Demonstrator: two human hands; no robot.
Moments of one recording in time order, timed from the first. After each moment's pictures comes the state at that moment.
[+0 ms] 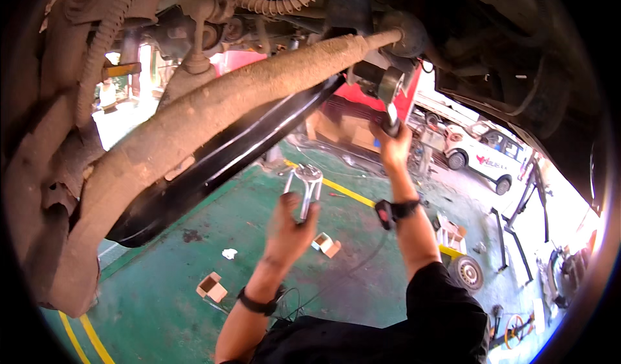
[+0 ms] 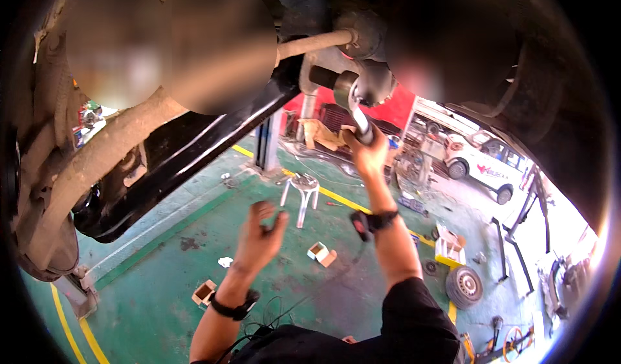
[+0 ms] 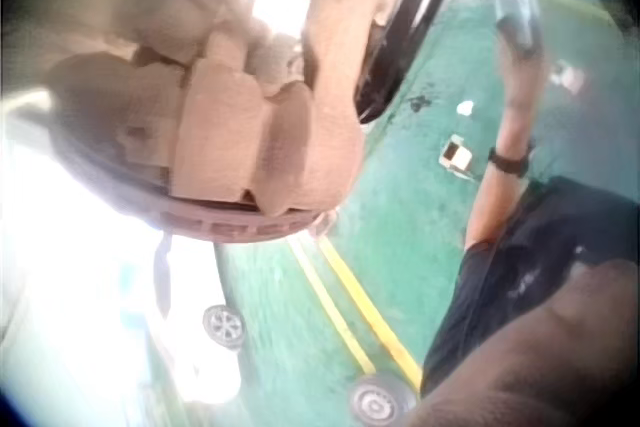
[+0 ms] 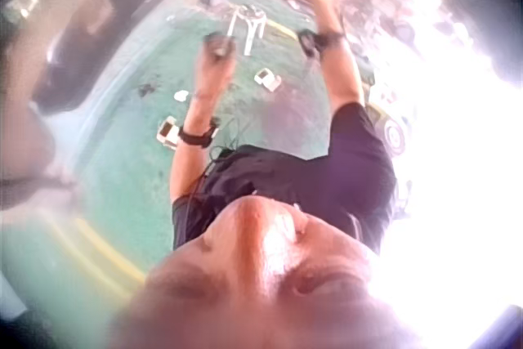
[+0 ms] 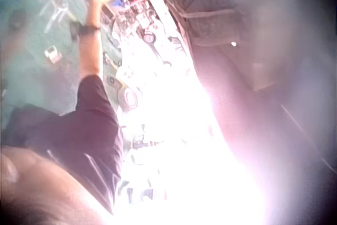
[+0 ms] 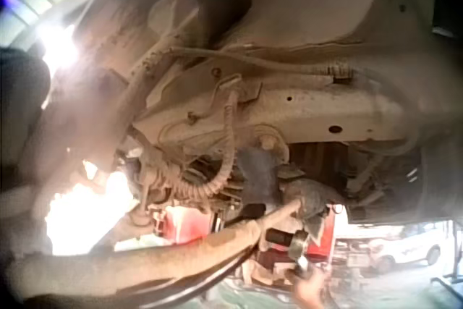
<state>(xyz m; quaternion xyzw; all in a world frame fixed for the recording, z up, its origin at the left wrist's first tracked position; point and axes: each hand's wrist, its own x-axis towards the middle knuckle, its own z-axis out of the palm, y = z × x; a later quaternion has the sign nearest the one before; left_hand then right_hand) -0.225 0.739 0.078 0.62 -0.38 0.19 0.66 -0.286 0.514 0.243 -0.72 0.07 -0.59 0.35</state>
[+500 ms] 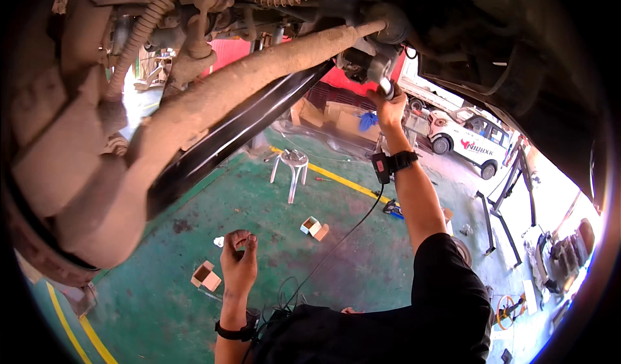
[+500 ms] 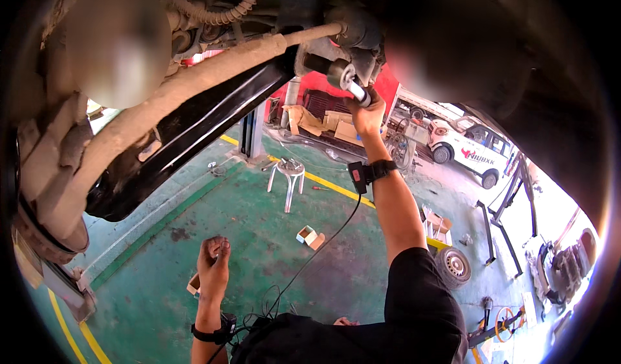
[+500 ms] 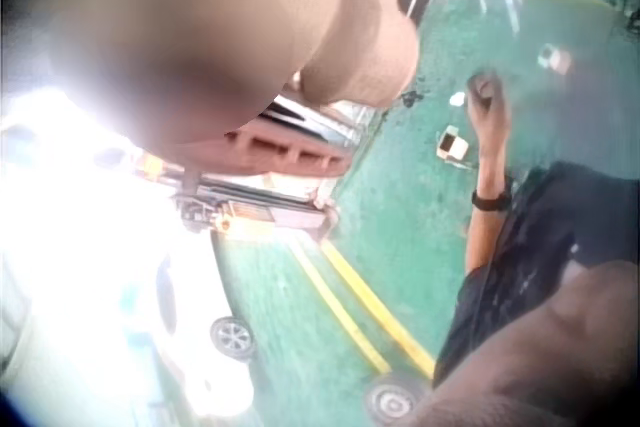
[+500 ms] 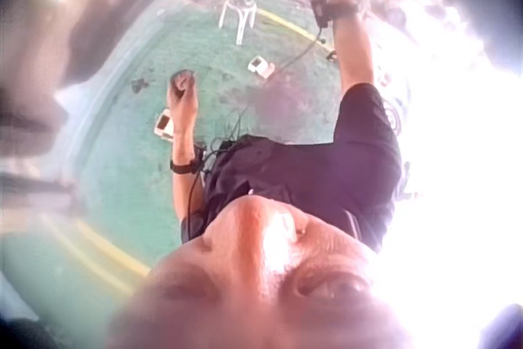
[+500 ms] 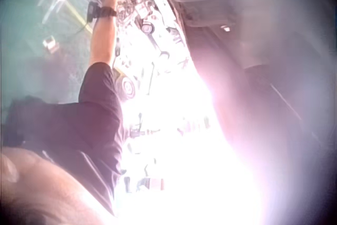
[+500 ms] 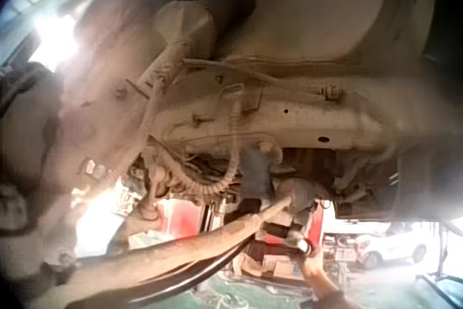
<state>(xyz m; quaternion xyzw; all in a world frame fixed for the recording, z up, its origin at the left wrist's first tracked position) -0.258 0.854 0.010 0.56 -0.24 -0.02 0.79 -0.294 0.472 0.277 -0.69 -0.02 -0.63 0.35</state>
